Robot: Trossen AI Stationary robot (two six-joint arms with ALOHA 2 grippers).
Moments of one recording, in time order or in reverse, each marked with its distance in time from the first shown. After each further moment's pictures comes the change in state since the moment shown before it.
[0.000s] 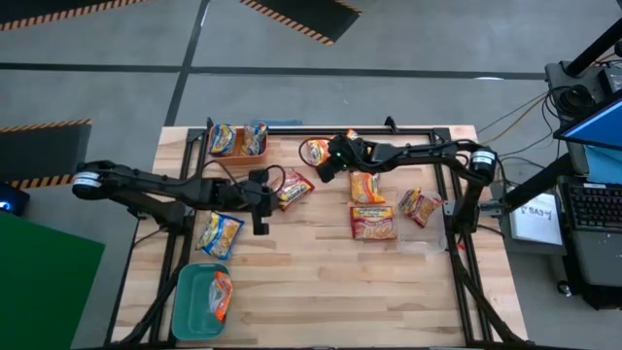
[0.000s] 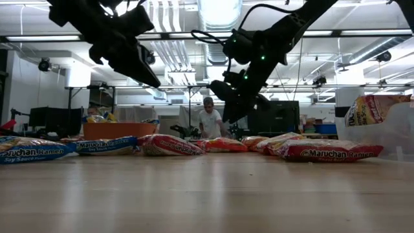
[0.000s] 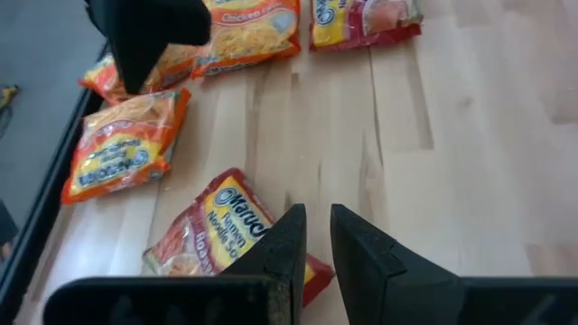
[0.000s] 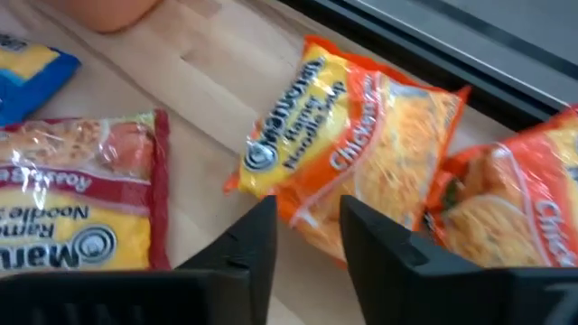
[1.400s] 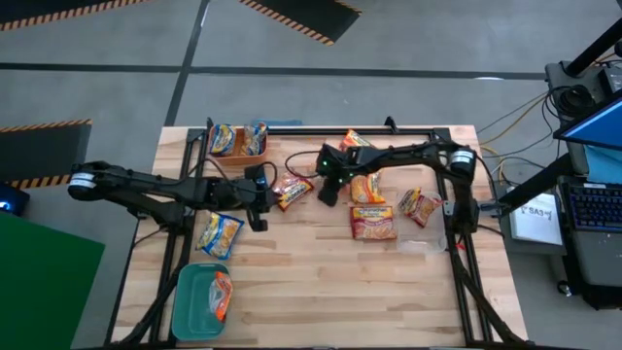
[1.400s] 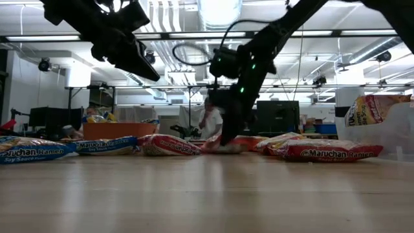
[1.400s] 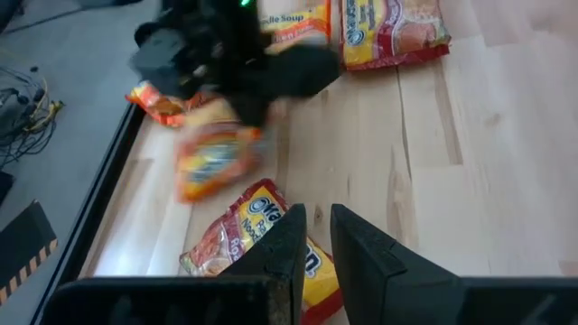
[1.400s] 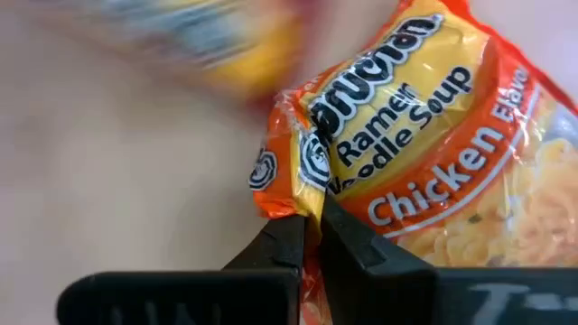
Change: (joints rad) left arm 0.003 -0.059 -0.030 0.041 -0.058 0.025; right arm 0.034 0.162 0.146 -0.253 -0.341 -0.310
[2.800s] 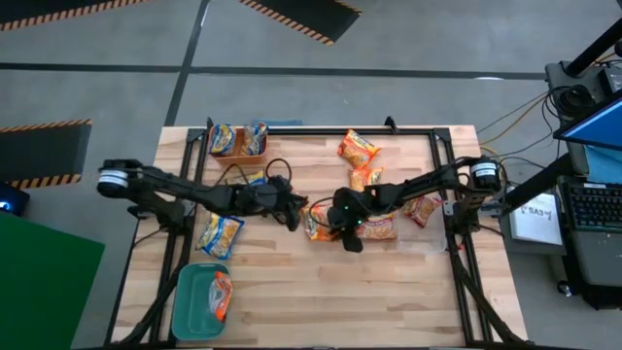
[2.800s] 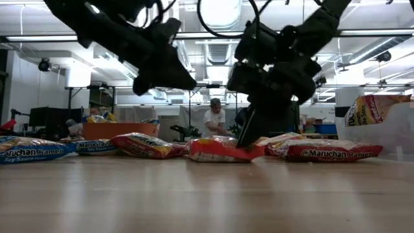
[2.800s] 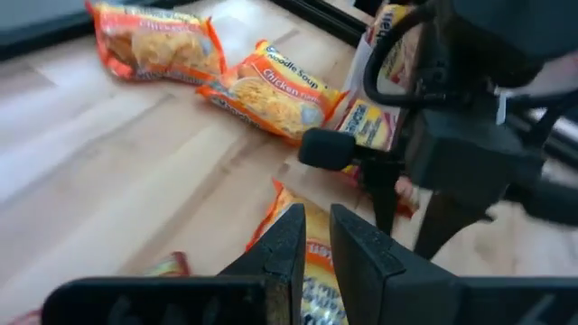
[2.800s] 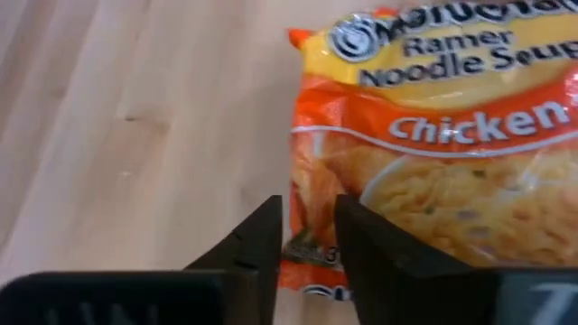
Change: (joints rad) left arm -0.001 0.305 0.018 0.444 0.005 -0.702; right arm 0.270 -0.180 -0.415 0.429 -0.306 -0.149
